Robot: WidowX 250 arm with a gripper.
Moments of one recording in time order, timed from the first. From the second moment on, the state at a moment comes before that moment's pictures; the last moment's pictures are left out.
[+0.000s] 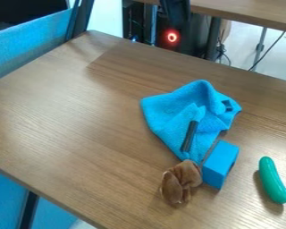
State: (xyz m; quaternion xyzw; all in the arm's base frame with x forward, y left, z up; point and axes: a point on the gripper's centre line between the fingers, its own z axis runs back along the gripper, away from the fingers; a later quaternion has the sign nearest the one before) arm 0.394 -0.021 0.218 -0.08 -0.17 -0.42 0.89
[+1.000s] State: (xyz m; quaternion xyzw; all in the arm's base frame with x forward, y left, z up) arm 0.416 -0.089 0.129 0.03 -0.12 -0.43 0.89
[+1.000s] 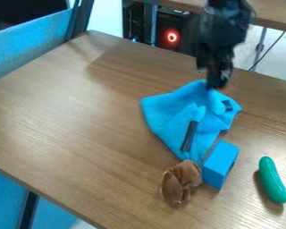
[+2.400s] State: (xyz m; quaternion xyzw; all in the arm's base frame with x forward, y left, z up) arm 0.423 -0.096 0.097 -0.02 -0.31 -0.10 0.95
